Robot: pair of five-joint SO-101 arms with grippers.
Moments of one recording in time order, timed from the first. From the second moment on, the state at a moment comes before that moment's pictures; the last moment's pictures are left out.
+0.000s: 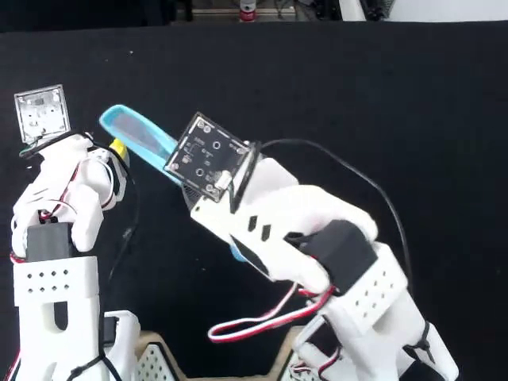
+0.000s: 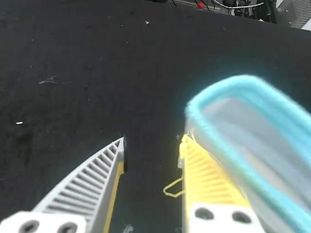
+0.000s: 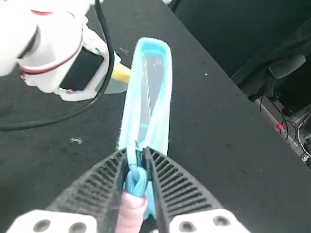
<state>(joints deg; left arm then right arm) -11.4 -55.2 43.8 52.8 3.8 -42.5 -41.6 12.7 70.7 18.9</state>
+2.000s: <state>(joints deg) 3.5 -95.6 68.4 57.1 -4.3 -42.5 -41.5 12.1 72.9 25.9</state>
